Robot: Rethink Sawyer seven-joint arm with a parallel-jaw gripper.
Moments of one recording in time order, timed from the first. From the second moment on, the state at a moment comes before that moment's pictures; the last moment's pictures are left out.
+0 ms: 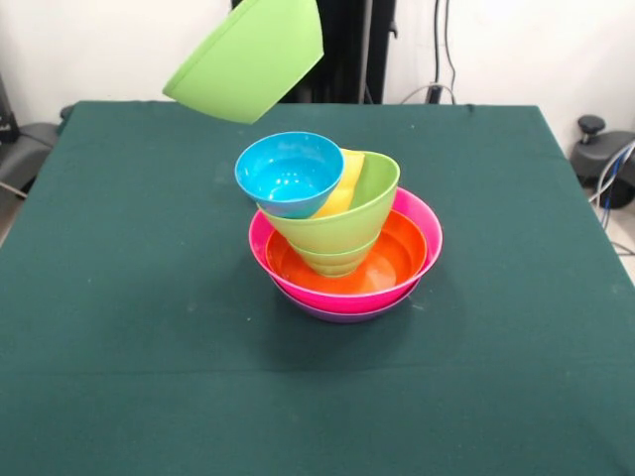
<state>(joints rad) -0.78 -1.13 0.68 1.81 -0.25 0.83 2.12</state>
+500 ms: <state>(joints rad) -0.79 -1.18 0.68 1.91 -0.23 0.78 2.12</state>
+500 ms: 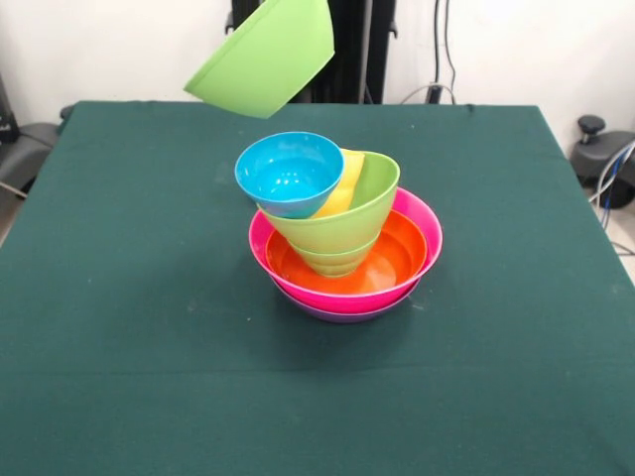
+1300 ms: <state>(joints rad) -0.79 -1.16 0.68 1.94 -0.24 0.73 2.12</state>
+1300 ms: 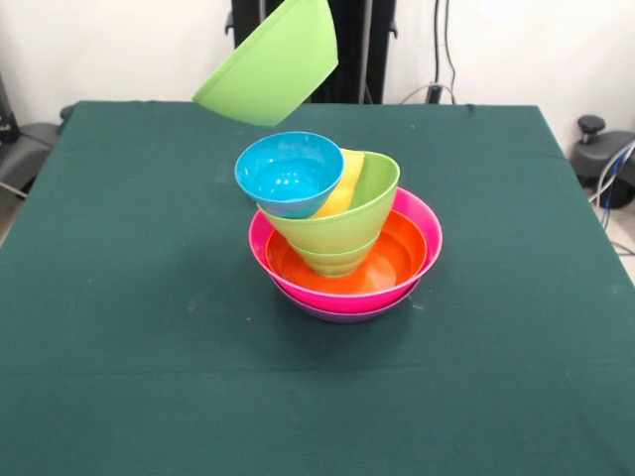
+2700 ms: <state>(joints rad) -0.71 -1.17 0.61 1.94 -0.27 0.73 2.12</state>
